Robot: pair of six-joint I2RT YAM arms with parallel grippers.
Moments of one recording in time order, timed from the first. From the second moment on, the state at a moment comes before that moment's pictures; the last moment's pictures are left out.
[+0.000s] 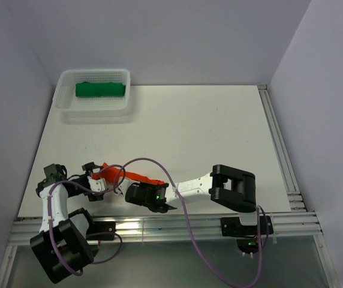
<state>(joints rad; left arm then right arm) 0.50 0.90 0.41 -0.94 1.08 1.97 1.38 1.91 1.09 -0.17 0.55 -0.12</state>
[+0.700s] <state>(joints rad) 0.47 0.86 0.55 -0.84 0.85 1.95 1.36 1.90 1.10 -0.19 0.49 -0.11</state>
